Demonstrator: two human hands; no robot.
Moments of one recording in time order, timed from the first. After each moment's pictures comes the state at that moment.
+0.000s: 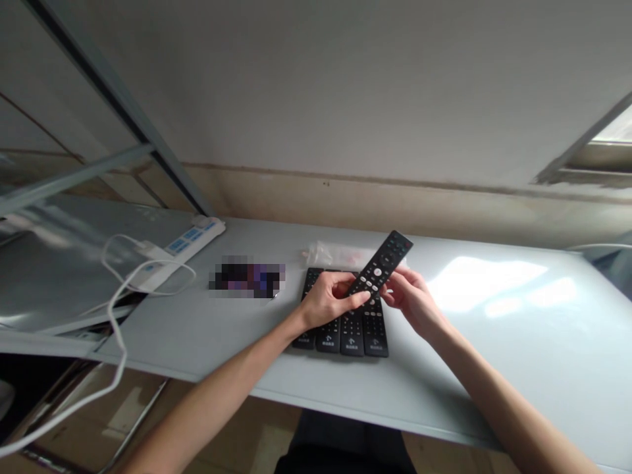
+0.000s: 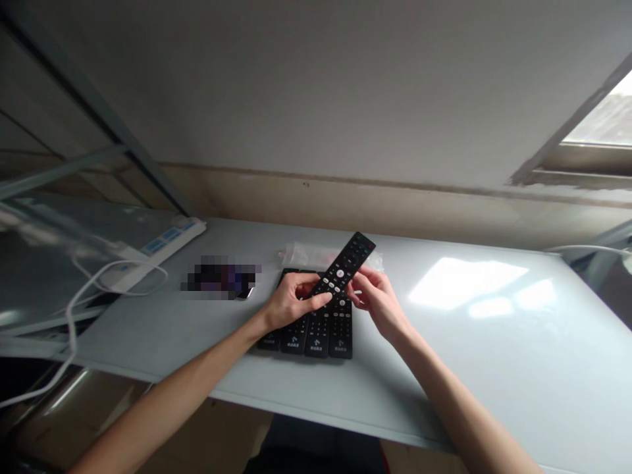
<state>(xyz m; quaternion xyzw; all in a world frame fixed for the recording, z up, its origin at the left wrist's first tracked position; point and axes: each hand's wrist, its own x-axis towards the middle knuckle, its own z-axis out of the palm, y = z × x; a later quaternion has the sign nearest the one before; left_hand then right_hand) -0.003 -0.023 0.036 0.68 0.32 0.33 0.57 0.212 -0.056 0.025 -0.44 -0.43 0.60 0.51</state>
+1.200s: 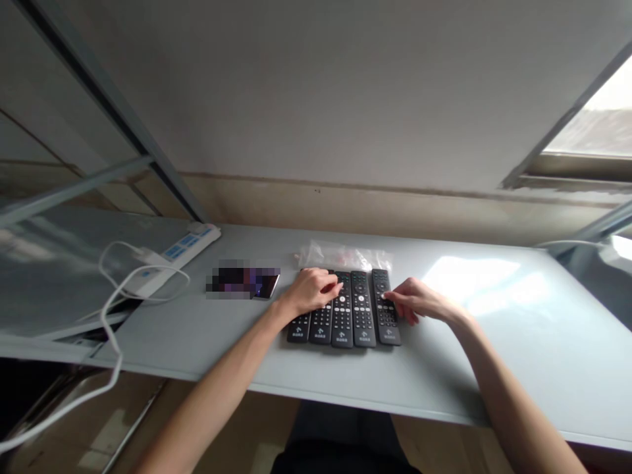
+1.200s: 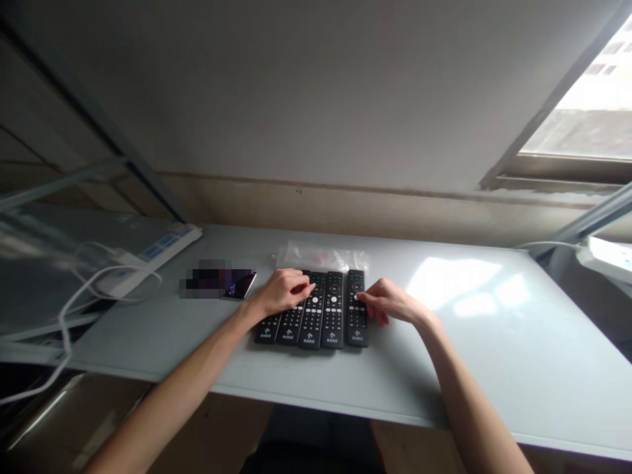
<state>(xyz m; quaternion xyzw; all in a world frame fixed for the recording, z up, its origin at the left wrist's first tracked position) -0.023 0.012 0.016 0.87 0.28 0.30 0.27 0.292 -0.055 0.020 -0.55 -0.64 0.51 0.17</state>
